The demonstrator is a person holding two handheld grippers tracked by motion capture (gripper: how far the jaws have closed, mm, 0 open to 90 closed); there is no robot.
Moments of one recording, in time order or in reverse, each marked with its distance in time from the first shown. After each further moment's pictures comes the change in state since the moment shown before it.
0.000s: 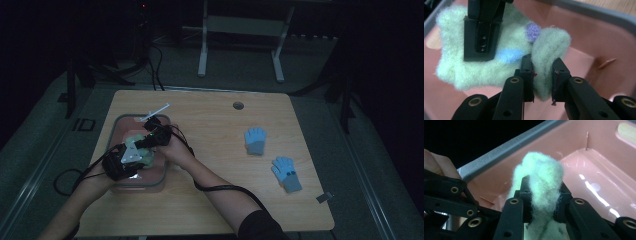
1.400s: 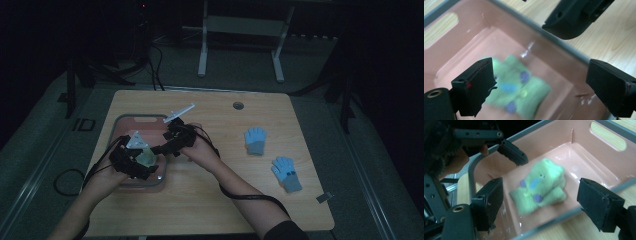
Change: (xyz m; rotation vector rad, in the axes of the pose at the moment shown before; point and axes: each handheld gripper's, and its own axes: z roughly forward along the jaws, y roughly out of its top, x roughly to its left) left arm 0.000 0.035 -0.009 -0.043 -0.071 -0.200; right arm 0.004 -0.030 -0.077 -0.029 -0.028 -0.067
